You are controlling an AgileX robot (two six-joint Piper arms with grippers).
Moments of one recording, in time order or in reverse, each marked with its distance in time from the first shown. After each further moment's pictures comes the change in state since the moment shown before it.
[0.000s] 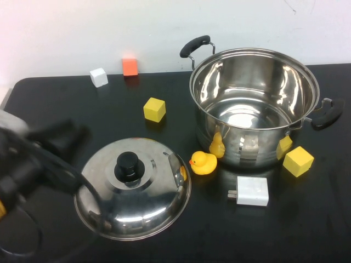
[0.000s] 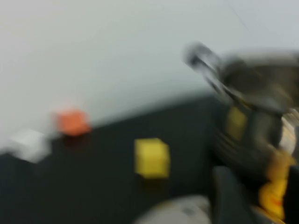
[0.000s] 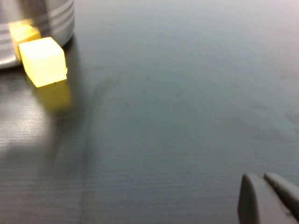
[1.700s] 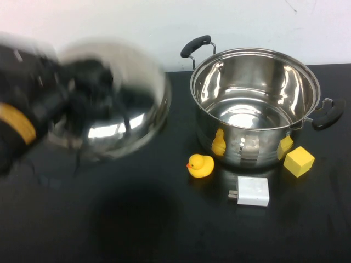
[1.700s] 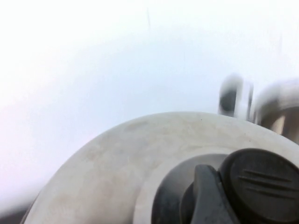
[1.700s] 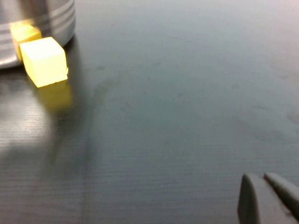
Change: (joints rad) right arm 0.000 0.000 0.000 0.000 0.000 0.000; left arm -0.211 0.155 -0.294 -0.358 0.243 0.270
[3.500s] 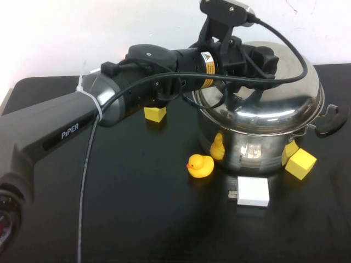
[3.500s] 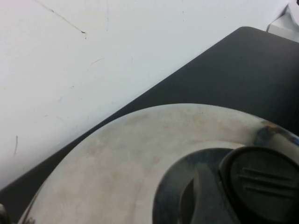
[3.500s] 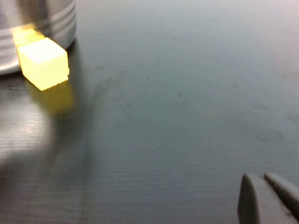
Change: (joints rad) right arm 0.000 0.000 0.000 0.000 0.000 0.000; left arm -0.337 0.747 -0.927 1.174 0.067 -1.220
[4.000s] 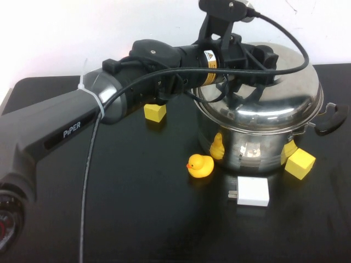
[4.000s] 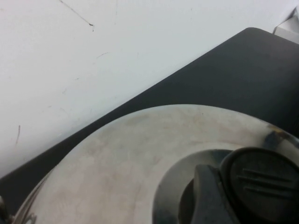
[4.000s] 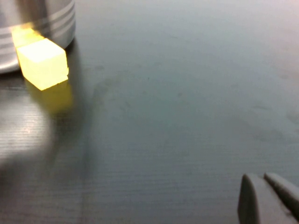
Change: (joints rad) right arm 0.000 0.000 0.000 0.000 0.000 0.000; left arm 0.000 0.000 -0.028 0.097 0.027 -0.162
